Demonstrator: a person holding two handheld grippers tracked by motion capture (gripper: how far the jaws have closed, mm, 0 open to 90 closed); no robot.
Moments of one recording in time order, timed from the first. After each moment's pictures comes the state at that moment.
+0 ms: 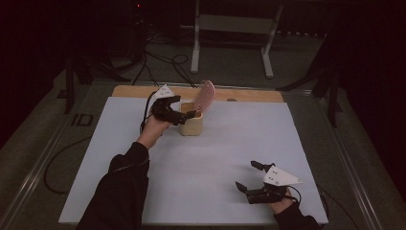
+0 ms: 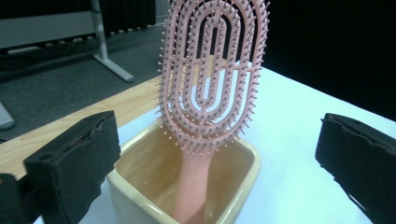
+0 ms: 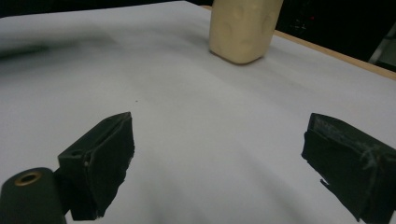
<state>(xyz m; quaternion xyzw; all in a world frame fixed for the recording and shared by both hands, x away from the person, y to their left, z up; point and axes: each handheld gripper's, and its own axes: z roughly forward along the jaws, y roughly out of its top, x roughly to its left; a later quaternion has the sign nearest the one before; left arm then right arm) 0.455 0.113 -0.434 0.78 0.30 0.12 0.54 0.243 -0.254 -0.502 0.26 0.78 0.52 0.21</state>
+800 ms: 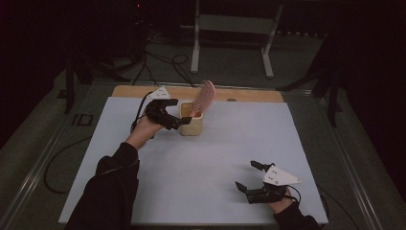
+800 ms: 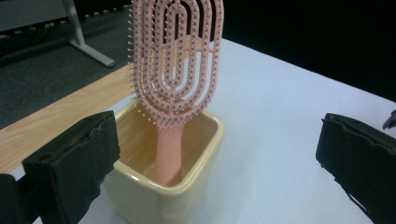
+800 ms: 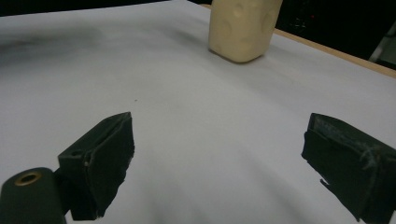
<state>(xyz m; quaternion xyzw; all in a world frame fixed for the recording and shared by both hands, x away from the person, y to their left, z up) 0.437 0.126 -0.416 0.81 0.26 0.09 0.52 0.244 -0.254 -0.503 0.27 0.79 0.52 0.21</state>
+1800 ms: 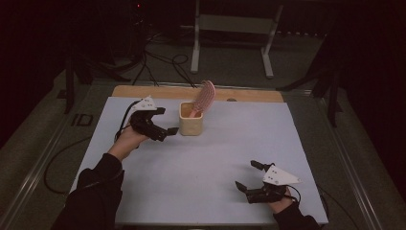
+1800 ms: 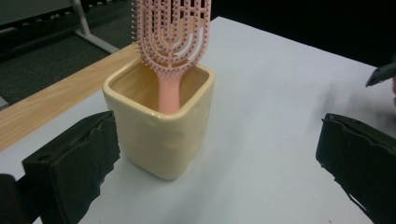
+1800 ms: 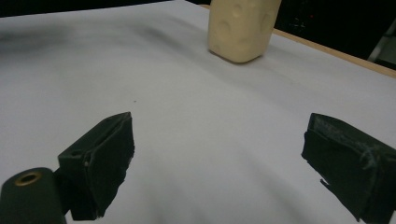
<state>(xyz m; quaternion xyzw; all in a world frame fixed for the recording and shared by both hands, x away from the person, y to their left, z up) 0.402 0.162 -0.419 0.82 0.26 0.10 0.50 0.244 -0.253 -0.503 0.27 0.78 0.52 0.21</state>
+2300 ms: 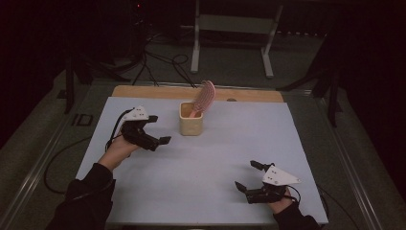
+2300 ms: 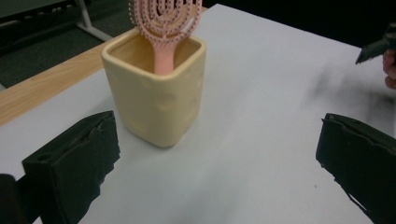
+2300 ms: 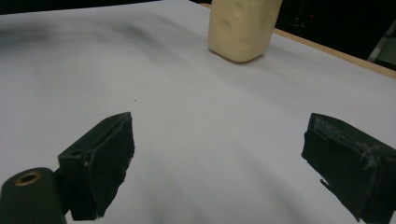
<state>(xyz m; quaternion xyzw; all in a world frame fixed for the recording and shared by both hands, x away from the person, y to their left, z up) 0.374 0.183 -0.428 0.83 0.26 0.10 0.49 0.243 -0.252 -0.502 0.27 0.79 0.51 0.21</state>
